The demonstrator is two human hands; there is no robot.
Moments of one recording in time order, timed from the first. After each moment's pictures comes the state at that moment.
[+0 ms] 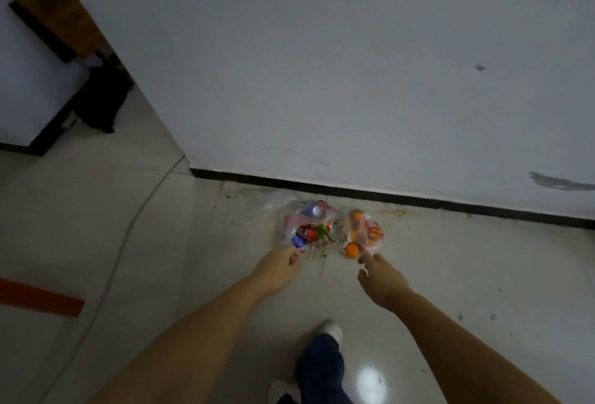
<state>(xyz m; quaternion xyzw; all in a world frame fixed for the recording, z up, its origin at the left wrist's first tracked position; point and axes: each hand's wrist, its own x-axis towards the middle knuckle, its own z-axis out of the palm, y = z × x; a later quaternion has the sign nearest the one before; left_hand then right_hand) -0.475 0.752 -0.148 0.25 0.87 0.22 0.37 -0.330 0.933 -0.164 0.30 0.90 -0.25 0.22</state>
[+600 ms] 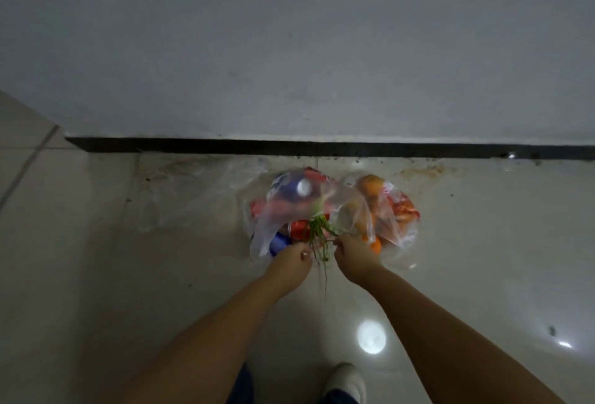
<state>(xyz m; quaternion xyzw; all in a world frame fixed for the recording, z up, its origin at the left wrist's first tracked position) -0.623 0.914 -0.597 0.17 0.82 0.25 0.49 -0.530 1.037 -0.578 0.37 0.83 -0.34 0.24</state>
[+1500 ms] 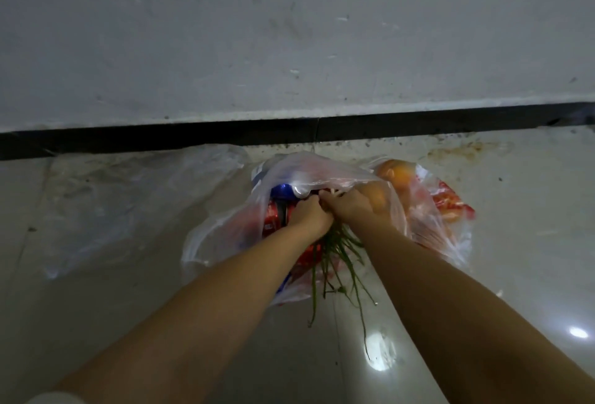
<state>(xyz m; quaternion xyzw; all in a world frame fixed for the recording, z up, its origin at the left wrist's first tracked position) -0.704 1.047 -0.795 0.26 0.84 0.20 0.43 -0.645 1.119 -0.783 0.58 0.68 -0.43 0.13</state>
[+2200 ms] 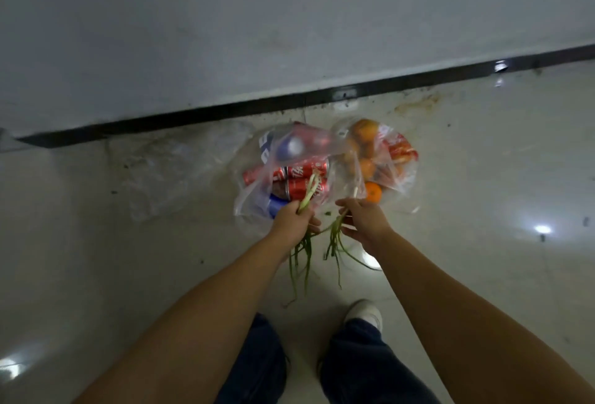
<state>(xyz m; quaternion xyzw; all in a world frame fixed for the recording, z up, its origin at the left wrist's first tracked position) -0.651 0.940 -0.597 0.04 0.75 0.31 0.58 -0.542 1.034 -0.605 0.64 0.36 -0.68 0.03</state>
